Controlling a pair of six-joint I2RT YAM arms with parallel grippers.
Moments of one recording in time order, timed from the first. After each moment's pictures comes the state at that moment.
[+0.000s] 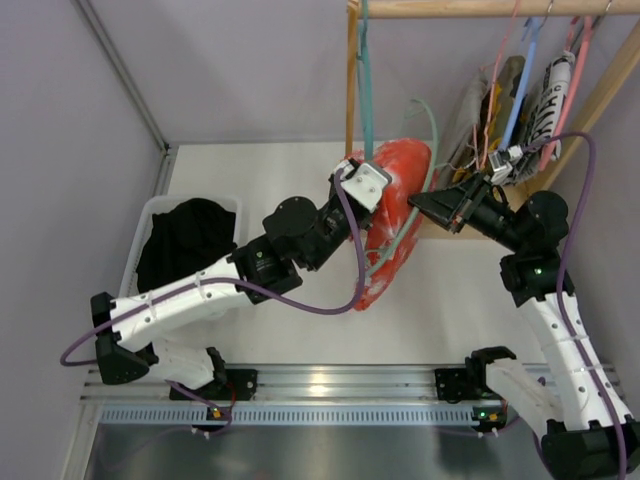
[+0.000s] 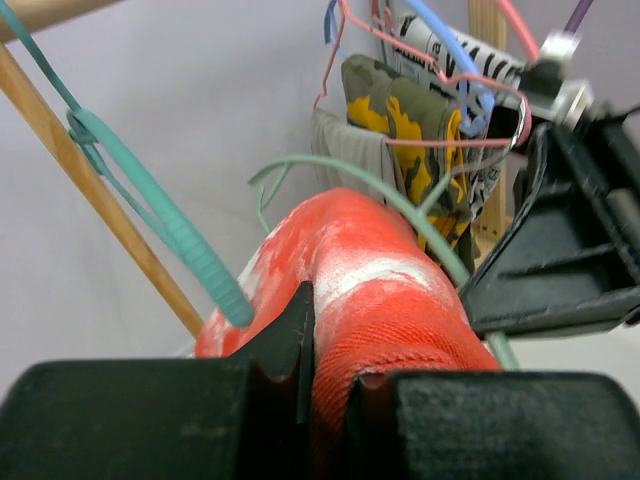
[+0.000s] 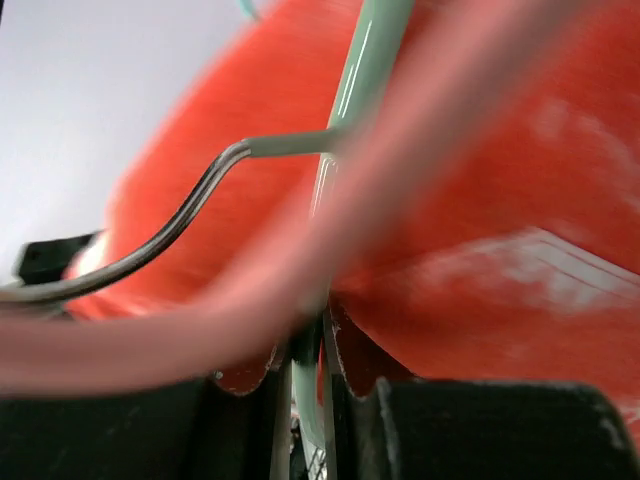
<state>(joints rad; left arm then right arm) -1.18 1.34 1.39 0.17 -0.44 0.33 0.15 0.84 0.92 0.05 -0.77 1.27</state>
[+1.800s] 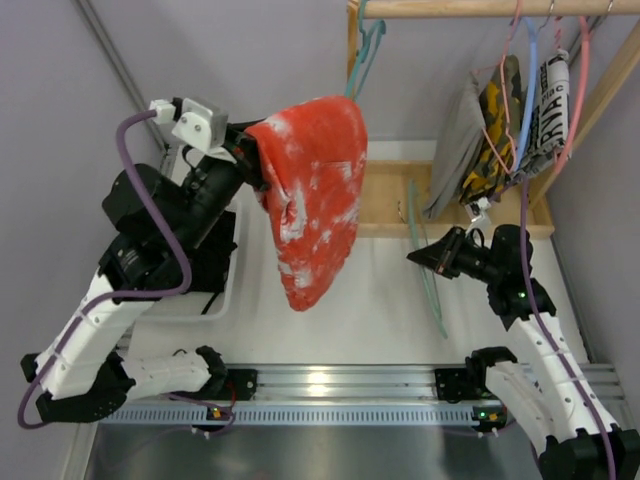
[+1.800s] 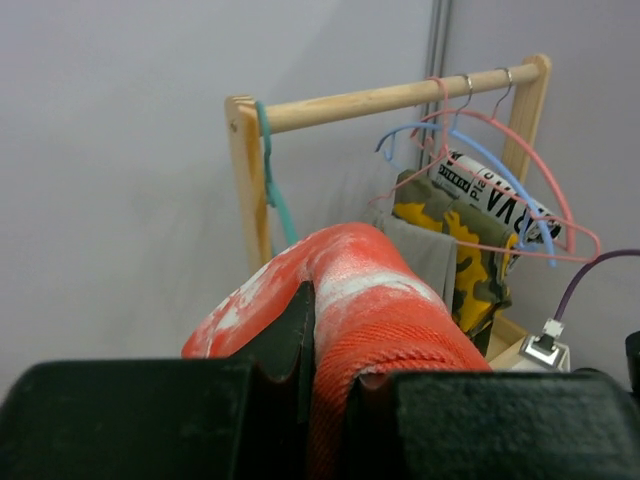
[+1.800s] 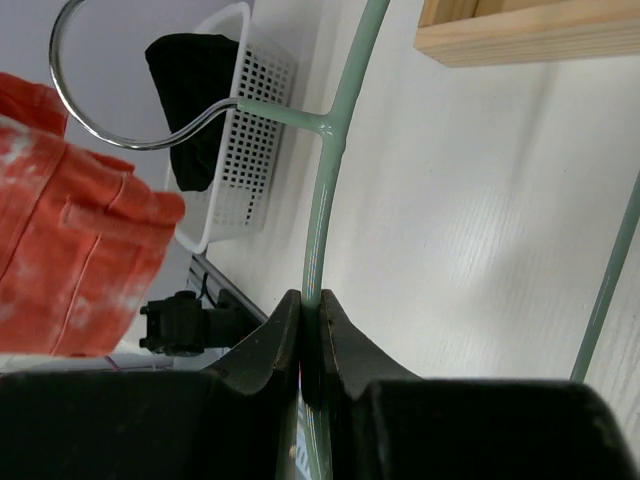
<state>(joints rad) -0.92 1.14 1.71 -0.19 -0.24 0.07 0.14 0.71 0.59 -0.24 -0.67 0.75</state>
